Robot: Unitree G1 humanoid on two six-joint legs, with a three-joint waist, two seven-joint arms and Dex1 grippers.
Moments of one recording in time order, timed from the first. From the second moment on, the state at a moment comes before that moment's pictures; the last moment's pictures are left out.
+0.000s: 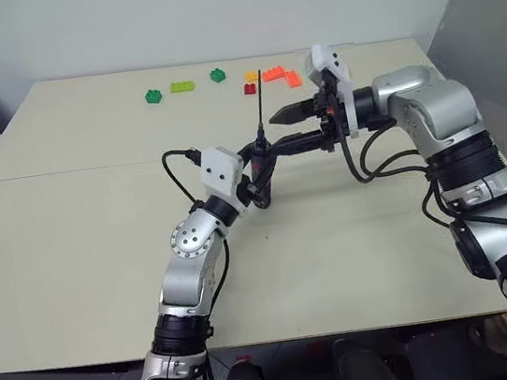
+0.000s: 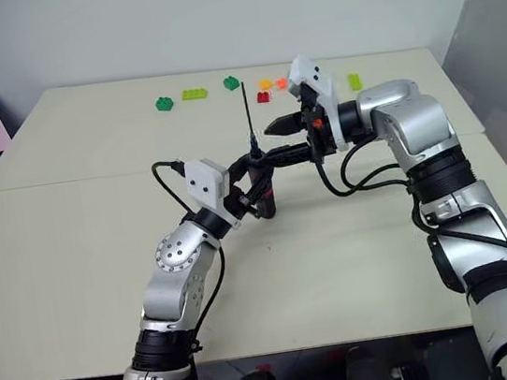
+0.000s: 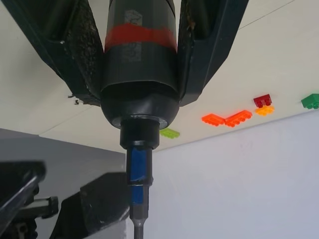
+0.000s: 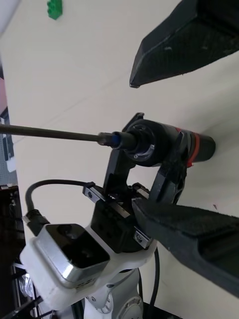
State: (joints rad) left arm -0.45 0.18 -0.08 -0.02 -0.17 0.10 -0.46; right arm -1.15 -0.47 0.17 0.38 0.31 0.61 1.22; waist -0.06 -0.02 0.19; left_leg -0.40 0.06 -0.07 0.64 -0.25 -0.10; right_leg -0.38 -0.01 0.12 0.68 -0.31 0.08
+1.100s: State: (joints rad) left arm -1.24 0.24 -0.53 1.01 0.34 -0.05 -1.03; right arm -0.27 -1.06 -0.39 -0.71 0.54 0.91 1.04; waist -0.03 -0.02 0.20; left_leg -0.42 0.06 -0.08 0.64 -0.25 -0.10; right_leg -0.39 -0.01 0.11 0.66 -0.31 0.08
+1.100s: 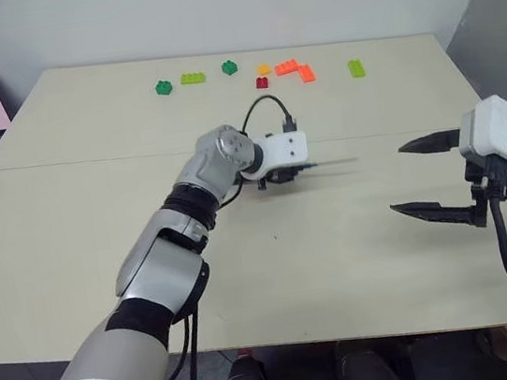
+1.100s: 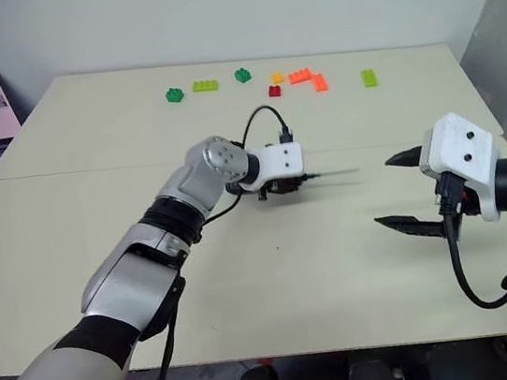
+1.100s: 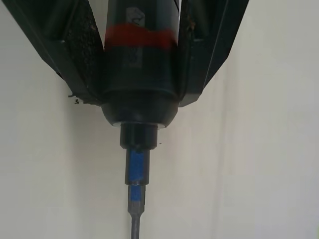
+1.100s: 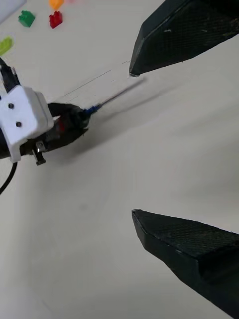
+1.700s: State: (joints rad) left arm -1.24 0.23 -0.46 1.01 0.31 0.01 -1.20; right arm -0.21 -1.07 -0.40 -0.71 0.57 0.92 0.95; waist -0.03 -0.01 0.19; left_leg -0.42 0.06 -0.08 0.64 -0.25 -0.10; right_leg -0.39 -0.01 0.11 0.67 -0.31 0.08
